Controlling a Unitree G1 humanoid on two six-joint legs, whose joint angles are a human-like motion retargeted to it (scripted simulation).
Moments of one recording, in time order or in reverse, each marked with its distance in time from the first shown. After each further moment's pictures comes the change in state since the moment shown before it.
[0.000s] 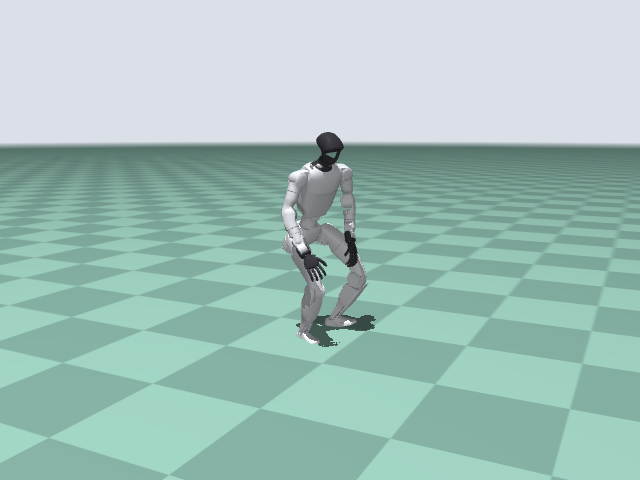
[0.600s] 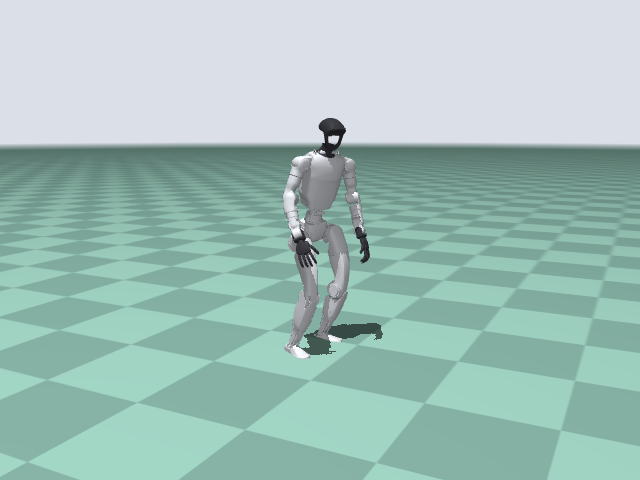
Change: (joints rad) left arm -0.010 0.008 0.141 0.341 -0.061 0.048 -0.096; right arm 0.249 0.118 -0.114 0.083 0.122 0.003 0.107; waist -0.001 -0.161 -0.063; left_leg 0.690 -0.231 0.031 -0.765 0.261 -0.043; right_leg 0.434 -0.041 0.134 -0.416 0.239 0.025
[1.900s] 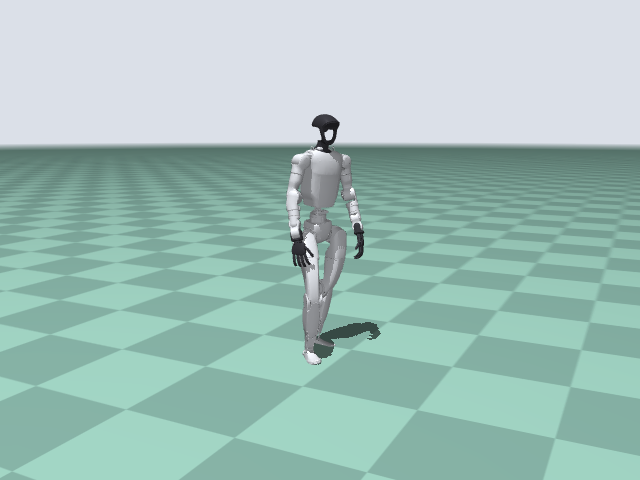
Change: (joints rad) left arm 0.131 -0.039 -0.039 -0.004 0.012 0.036 -0.256; right arm 0.170 0.070 -0.067 0.246 0.074 0.082 0.229; waist 0.104 -0.020 -0.115; left_leg 0.451 -0.162 0.013 -0.638 0.260 0.033; right_leg 0.168 -0.112 -0.342 -0.169 -0.005 -0.124
